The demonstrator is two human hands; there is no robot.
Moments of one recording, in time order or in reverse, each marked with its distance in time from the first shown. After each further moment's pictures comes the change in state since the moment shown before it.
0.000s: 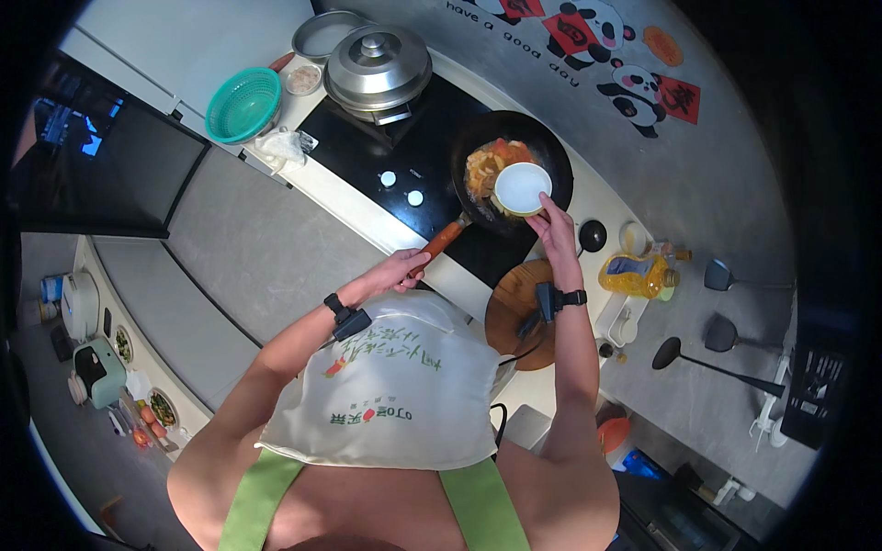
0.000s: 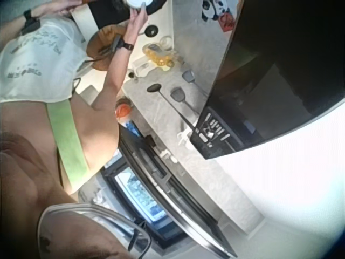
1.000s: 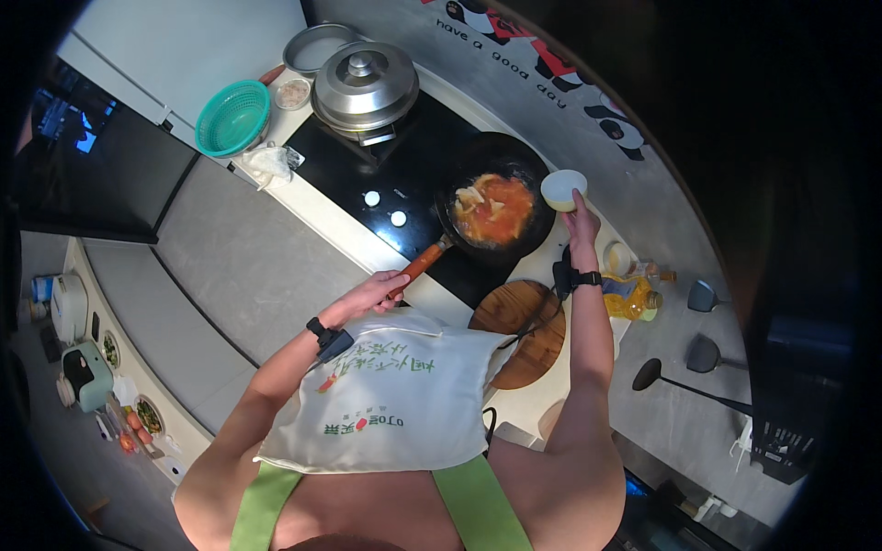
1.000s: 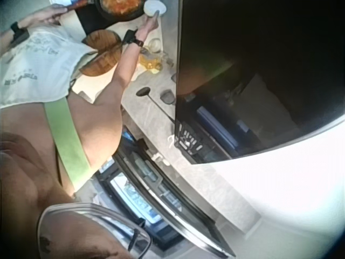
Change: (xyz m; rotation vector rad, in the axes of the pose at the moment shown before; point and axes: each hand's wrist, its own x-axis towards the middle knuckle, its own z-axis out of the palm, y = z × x) left_hand -0.006 0.006 0.002 -0.005 0.027 -0.022; right_hand 0.094 -0.066 -0.072 -0.128 0.416 -0.147
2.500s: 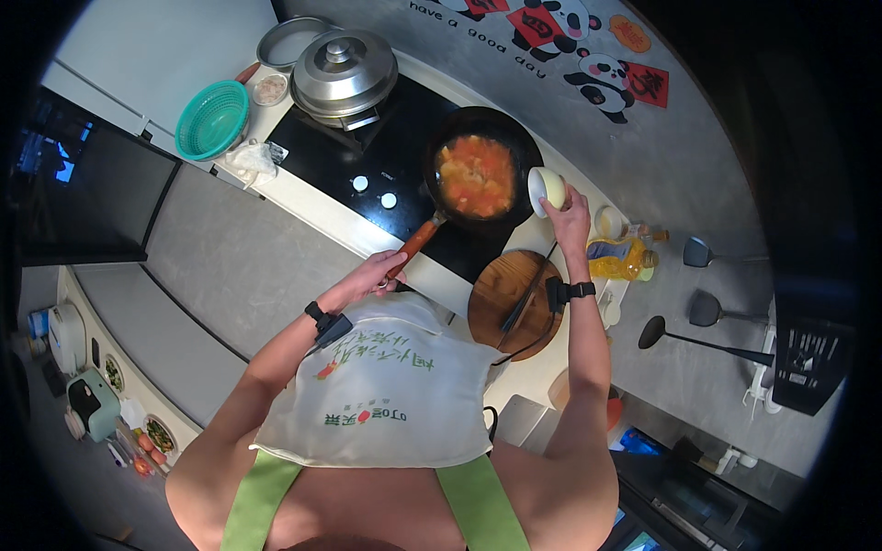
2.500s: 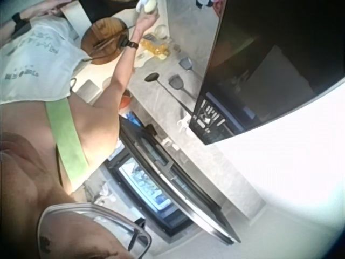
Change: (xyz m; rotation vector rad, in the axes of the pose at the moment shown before) left_hand -0.001 0.000 -0.005 0.027 -0.026 0.038; right_hand -0.106 0.001 -0.023 -0.896 -0.029 -0.707
